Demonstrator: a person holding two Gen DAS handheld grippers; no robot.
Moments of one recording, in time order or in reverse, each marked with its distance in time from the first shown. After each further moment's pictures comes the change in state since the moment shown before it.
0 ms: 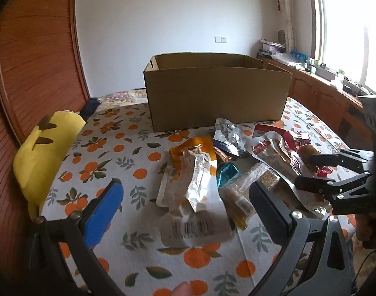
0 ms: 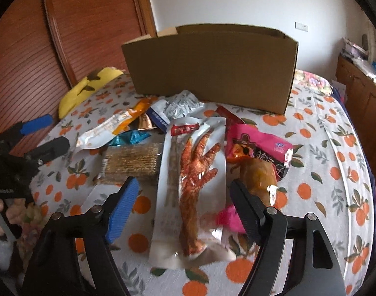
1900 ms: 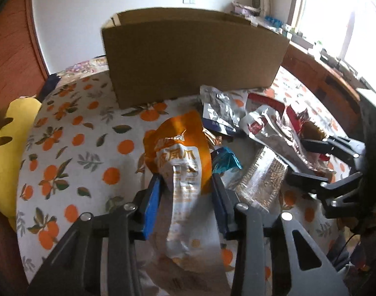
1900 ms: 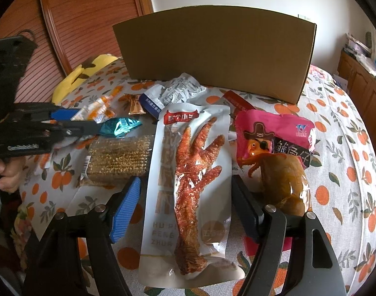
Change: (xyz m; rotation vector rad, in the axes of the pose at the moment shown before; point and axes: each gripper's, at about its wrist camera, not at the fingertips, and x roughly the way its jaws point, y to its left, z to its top) left arm 0.056 0.018 0.018 0.081 0.238 -0.203; right arm 0.029 0.000 0.000 -0.010 0.065 -0.016
